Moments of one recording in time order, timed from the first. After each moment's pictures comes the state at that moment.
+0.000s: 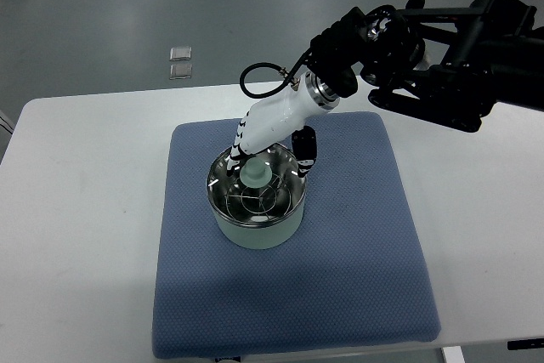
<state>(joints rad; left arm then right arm) 0.01 0.00 -0.04 -0.16 0.01 -0.02 0.06 1.50 -0.22 -0.05 1.03 -1.81 0.43 0.61</state>
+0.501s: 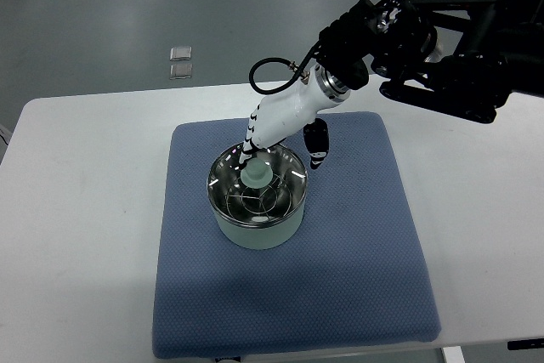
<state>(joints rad) 0.01 0.00 -0.04 -0.16 0.01 -0.02 0.06 1.54 -0.25 -0.09 1.06 -1.83 0.43 0.61</state>
